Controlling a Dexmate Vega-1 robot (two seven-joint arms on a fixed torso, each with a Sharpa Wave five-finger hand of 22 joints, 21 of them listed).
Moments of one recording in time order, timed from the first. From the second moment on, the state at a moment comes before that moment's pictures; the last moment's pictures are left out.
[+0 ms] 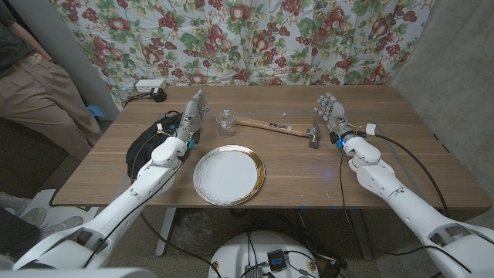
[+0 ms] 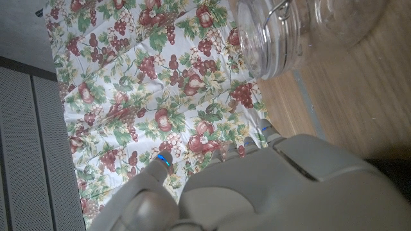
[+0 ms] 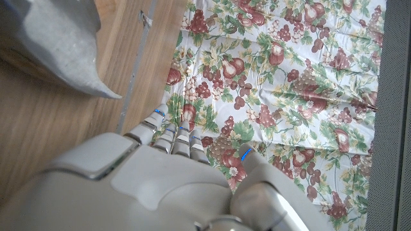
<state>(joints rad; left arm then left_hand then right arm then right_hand) 0.82 0.52 0.38 -1.31 -0.58 -0.32 0.01 0.03 0.08 0.59 0.16 0.21 -0.17 -0.06 0.20 0.17 -0.17 -0.03 0.22 0.18 -0.17 0.08 0.20 0.18 -0.17 0.14 0.47 0.19 -0.79 -0.49 -0.38 -1.22 0.65 0.31 0.07 0.08 0.09 0.47 0.15 0.23 0.06 0.06 0.19 0.18 0.11 0.05 0.20 0.19 0.00 -0.02 0.19 0.19 0.18 -0.04 0.19 0.17</state>
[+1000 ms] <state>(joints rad) 0.86 0.57 0.38 -1.41 -0.42 -0.36 0.13 0.08 0.09 0.60 0.11 0.19 -0.17 -0.07 0.20 0.17 -0.17 0.00 0.22 0.18 -0.17 0.09 0.20 0.18 -0.18 0.15 0.47 0.19 -0.77 -0.48 -0.38 -1.19 0.65 0.33 0.09 0.08 0.09 0.48 0.14 0.23 0.07 0.06 0.19 0.18 0.12 0.04 0.20 0.19 0.00 -0.02 0.19 0.19 0.18 -0.04 0.19 0.17</state>
